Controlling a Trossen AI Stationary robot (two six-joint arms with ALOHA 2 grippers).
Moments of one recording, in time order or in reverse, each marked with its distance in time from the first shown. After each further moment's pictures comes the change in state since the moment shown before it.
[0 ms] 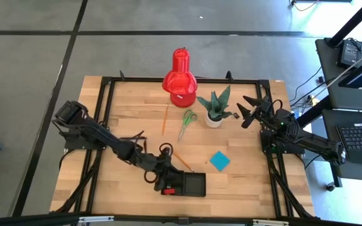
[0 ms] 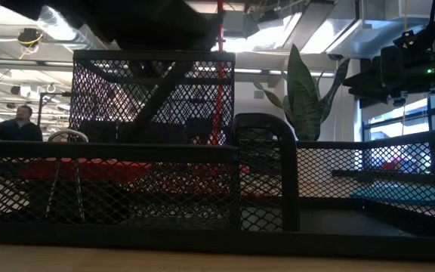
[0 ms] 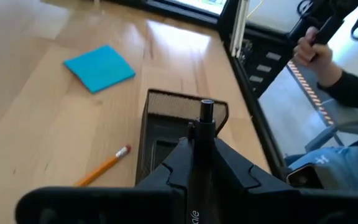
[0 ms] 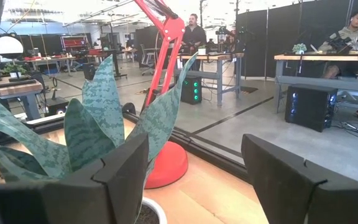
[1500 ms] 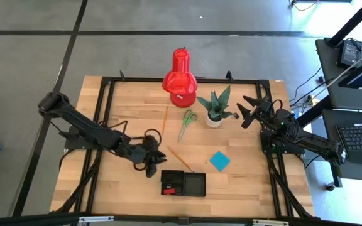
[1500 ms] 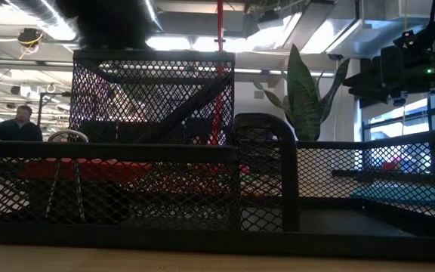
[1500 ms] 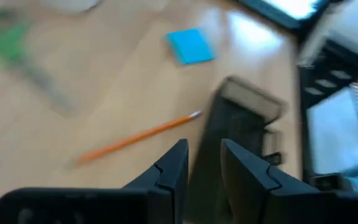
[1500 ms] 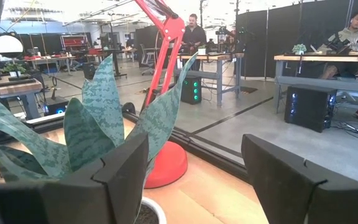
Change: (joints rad) left arm 0.001 -0.336 0.001 -0.577 -0.166 -0.336; right arm 0.000 0.000 0.000 0.000 0.000 -0.005
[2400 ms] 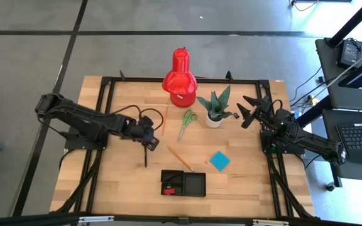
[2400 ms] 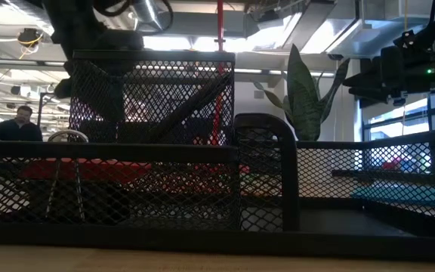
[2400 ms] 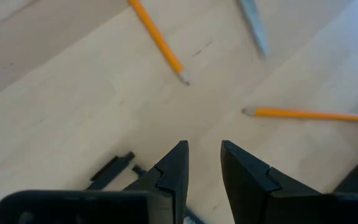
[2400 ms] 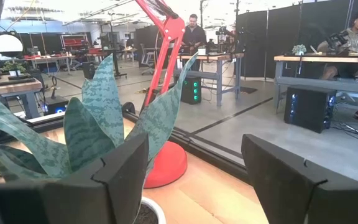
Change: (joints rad) left arm 0.313 -0.019 0.000 -0.485 0.136 -0.252; right arm 0.000 0.000 0.000 0.000 0.000 -0.005
